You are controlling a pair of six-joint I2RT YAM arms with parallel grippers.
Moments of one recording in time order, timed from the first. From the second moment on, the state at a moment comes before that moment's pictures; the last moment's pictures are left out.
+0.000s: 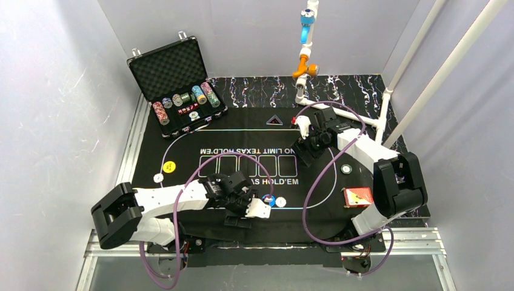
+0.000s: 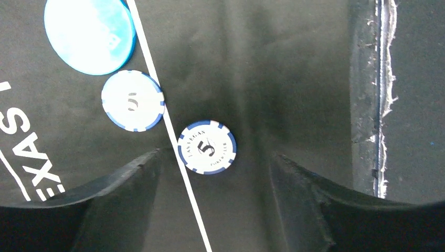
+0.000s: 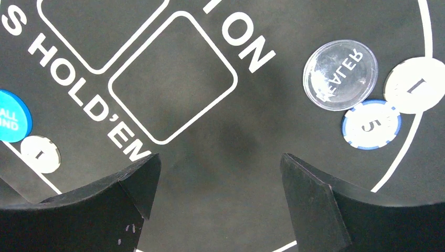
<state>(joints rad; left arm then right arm) -1.06 1.27 0.63 -0.52 0.32 0.70 0.35 1.57 1.02 -0.55 -0.38 -0.44</state>
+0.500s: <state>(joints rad) -1.09 1.33 0.63 -0.46 0.26 0.68 0.35 1.56 1.02 -0.55 -0.42 -0.44</state>
